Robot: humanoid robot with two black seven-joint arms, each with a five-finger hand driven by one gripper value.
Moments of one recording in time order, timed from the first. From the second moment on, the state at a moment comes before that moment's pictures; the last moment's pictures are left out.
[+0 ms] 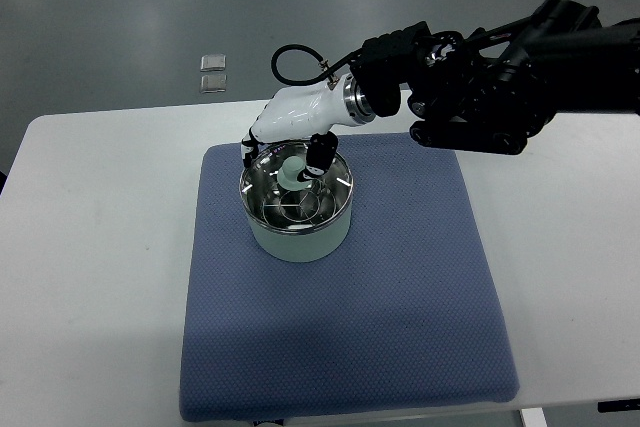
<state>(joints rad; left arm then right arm) 0.00 0.00 -0.05 -0.16 0.00 -0.02 0.04 1.72 -0.07 -0.65 1.01 -1.04 -0.07 0.39</state>
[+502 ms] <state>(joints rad) 0.00 0.00 -0.05 -0.16 0.00 -0.02 0.04 1.71 -0.08 -0.67 1.00 -1.08 -0.07 0.38</state>
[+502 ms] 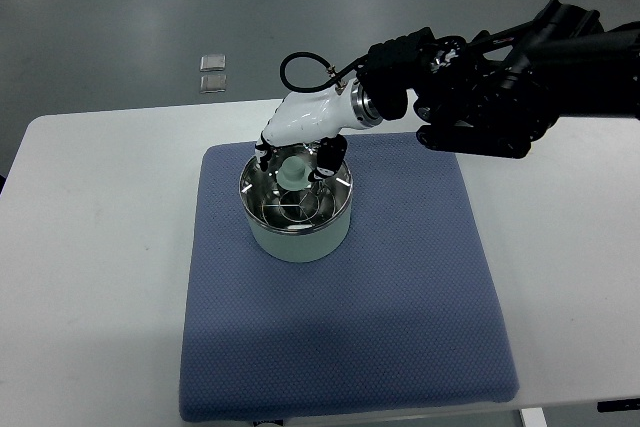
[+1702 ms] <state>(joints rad) 0.00 0.00 -0.05 -0.16 0.00 -0.02 0.04 1.70 -0.08 -0.67 1.00 -1.08 -0.06 0.38</state>
